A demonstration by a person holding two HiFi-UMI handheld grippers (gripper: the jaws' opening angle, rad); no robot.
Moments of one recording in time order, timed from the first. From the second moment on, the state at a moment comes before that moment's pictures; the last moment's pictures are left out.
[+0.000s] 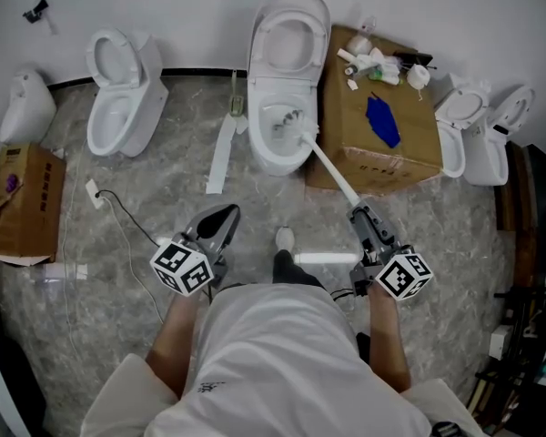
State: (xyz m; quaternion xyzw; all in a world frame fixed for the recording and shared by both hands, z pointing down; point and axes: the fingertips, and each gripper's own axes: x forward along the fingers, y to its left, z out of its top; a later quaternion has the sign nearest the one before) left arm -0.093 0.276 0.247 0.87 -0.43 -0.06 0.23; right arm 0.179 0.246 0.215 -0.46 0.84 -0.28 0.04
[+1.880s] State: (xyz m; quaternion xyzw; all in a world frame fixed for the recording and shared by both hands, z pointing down) left arm -0.028 -0.028 0.286 0.87 -0.43 0.02 0.25; right arm 0.225 -0.052 0.330 -0.43 0.82 -0.36 -0.07
